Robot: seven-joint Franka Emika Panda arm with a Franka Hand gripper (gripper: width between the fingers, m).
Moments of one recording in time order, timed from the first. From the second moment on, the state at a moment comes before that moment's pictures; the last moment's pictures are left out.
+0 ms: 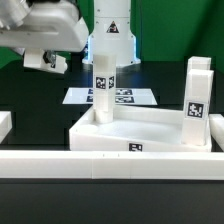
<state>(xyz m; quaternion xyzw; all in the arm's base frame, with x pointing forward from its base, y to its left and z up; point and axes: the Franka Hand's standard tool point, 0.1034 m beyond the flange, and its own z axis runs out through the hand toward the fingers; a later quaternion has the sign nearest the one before) 0.487 -0.164 0.118 -0.94 0.16 0.31 0.06</state>
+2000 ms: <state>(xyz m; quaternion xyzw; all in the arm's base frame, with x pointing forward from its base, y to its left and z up) 0.565 -0.125 0.153 -0.98 0.15 -0.15 -0.02</state>
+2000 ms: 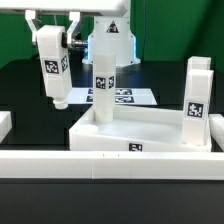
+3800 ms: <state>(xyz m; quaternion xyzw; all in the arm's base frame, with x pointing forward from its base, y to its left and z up) 0.588 -0.077 0.135 -0.97 0.11 -0.23 -0.05</state>
